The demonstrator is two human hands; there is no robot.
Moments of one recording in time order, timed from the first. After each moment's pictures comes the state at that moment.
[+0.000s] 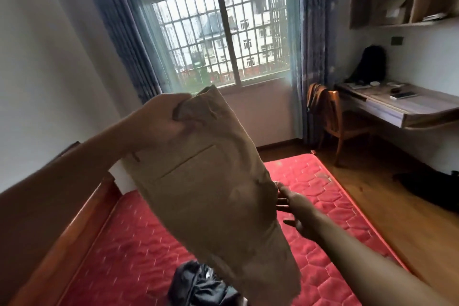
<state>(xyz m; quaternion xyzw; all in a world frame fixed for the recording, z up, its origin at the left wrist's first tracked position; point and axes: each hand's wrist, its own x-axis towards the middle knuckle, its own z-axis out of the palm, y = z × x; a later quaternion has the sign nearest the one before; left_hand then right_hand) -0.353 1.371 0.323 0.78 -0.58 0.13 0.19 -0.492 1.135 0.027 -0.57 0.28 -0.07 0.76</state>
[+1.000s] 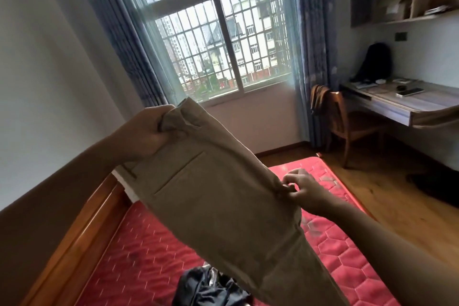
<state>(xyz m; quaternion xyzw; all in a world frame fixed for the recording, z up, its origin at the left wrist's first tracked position) -0.394 1.347 0.330 0.77 -0.60 0.13 0.19 -0.544 1.061 0.085 -0.87 0.12 -0.15 0.45</state>
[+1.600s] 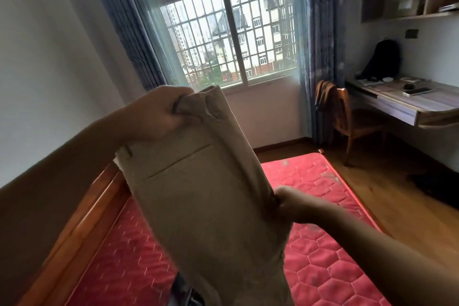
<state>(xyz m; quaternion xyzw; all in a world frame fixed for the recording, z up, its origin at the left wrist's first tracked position) -0.398 1.342 0.345 0.78 -0.60 0.08 0.14 -0.523 1.101 0.069 -0.90 0.03 0.02 0.43</state>
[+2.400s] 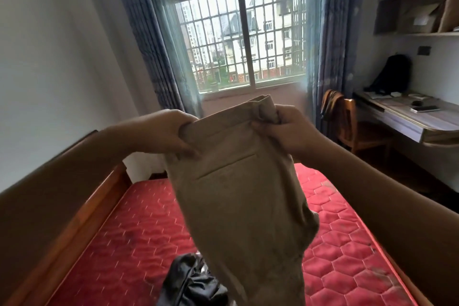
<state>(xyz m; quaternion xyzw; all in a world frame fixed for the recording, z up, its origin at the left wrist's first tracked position) -0.385 1.368 0.319 0.84 -0.52 -0.06 0.10 -0.521 1.127 0.237 -0.74 -0.05 -0.28 0.60</state>
